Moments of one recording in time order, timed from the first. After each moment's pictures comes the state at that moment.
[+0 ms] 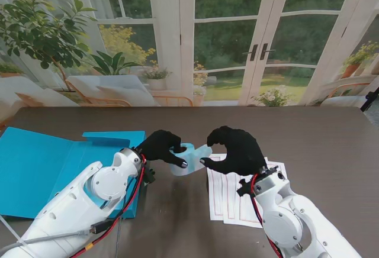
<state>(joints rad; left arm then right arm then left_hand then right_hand) 1.26 -1.13 -0.98 -1.39 0.30 -0.20 -0.04 -1.63 -1.12 1.20 -1.79 -0.80 -0.24 -0.30 0.61 -0.91 0.62 -0.34 1.05 0.16 1.14 0.20 1.17 0.49 0.28 1.01 0.98 0.52 0.96 0.79 0.36 0.41 1.09 0.55 0.32 -0.62 0.75 0.11 0.68 0.02 0.97 0.46 0.74 0.10 0.88 0.72 0.77 0.17 0.72 0.51 0.55 0.27 0.97 0.52</state>
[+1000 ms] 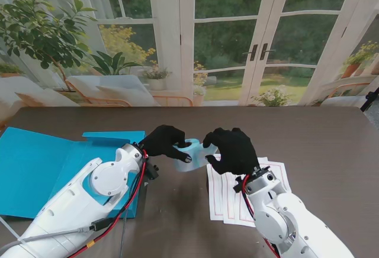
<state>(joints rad) 1.25 -1.14 -1.00 -1.42 0.20 -0.21 -0.08 -1.54 -1.12 1.10 -1.66 -0.98 -0.20 -0.46 0.61 -0.91 0.63 -0.34 1.04 0.17 1.15 0.21 1.18 0.50 0.28 1.01 0.98 0.53 0.96 0.80 0.36 0.43 1.09 0.56 0.57 -0.82 1.14 -0.26 0.74 -0.05 0.98 0.23 0.80 0.09 0.83 0.70 0.85 0.15 0.72 0.52 0.55 0.27 1.04 0.48</state>
